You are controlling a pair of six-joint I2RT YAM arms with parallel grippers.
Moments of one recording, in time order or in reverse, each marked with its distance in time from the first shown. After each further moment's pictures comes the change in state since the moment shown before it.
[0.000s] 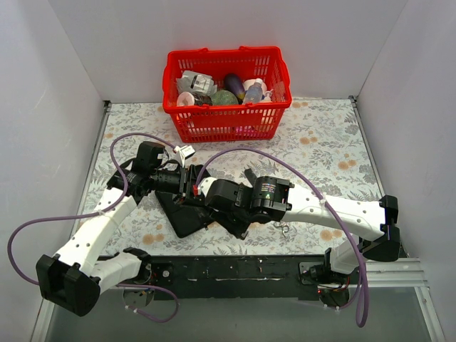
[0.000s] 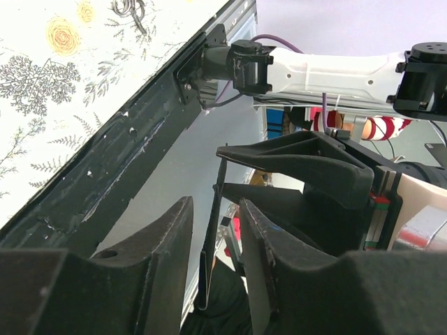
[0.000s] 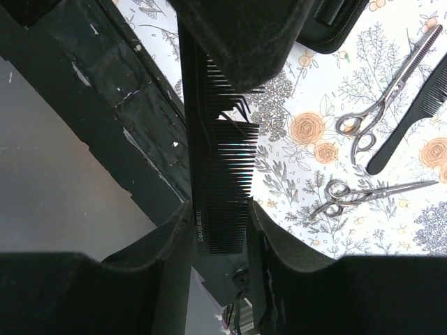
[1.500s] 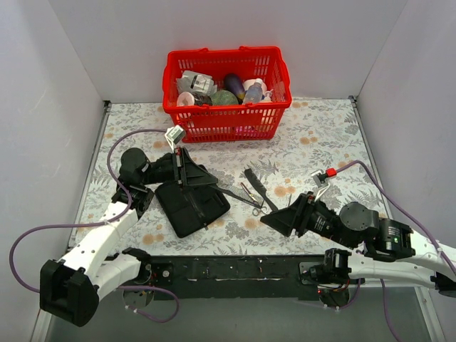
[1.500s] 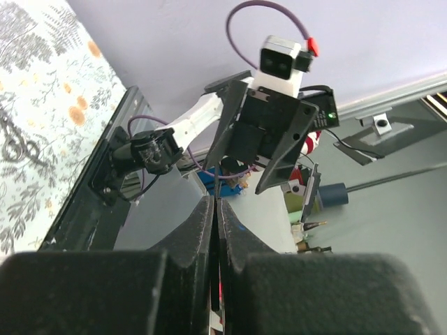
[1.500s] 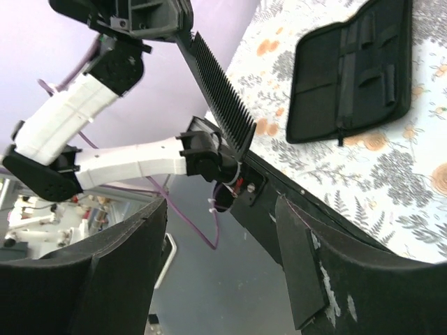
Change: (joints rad) left arm 0.029 -0.079 -0.261 1.116 0.086 -0.655; right arm 0.000 -1.060 -0.787 0.645 0.176 0.668
